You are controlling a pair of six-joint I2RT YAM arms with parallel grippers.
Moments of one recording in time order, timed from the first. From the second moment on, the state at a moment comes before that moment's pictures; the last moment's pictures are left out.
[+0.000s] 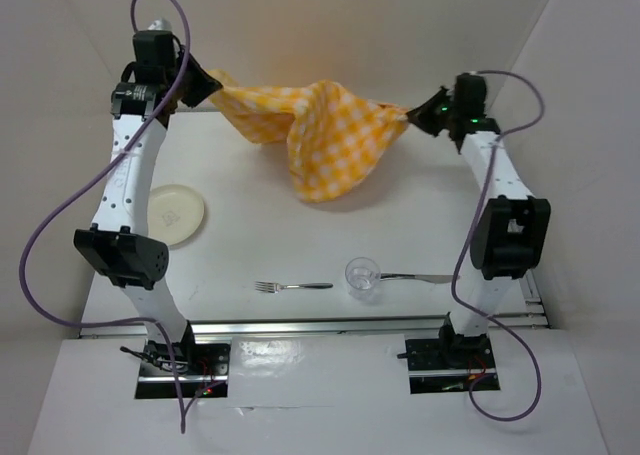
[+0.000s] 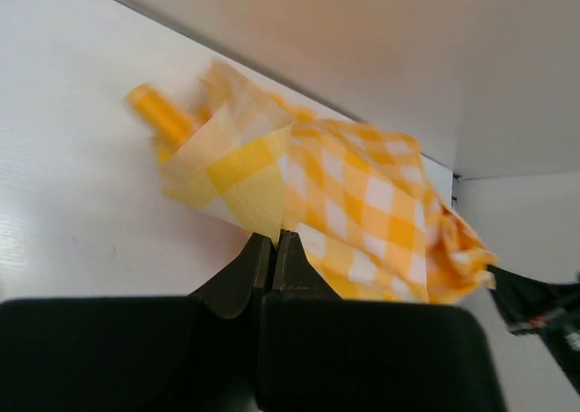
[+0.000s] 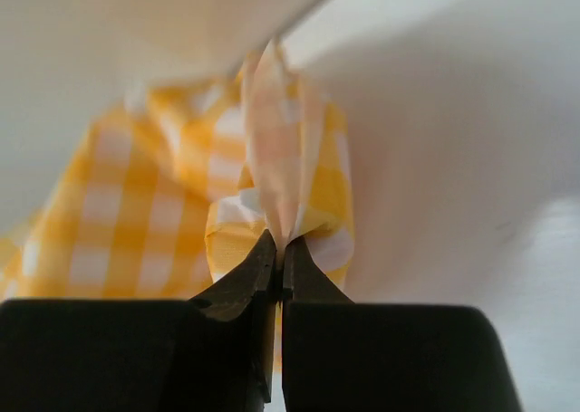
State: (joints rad) left arm -0.07 1.81 2.17 -0.81 0.07 -0.68; right arm 0.03 1.84 1.62 -0.30 -0.30 0.82
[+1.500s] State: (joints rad) left arm -0.12 1.50 1.22 -0.52 0.13 -0.64; right arm 0.16 1.39 1.06 -0.36 -0.02 0.68
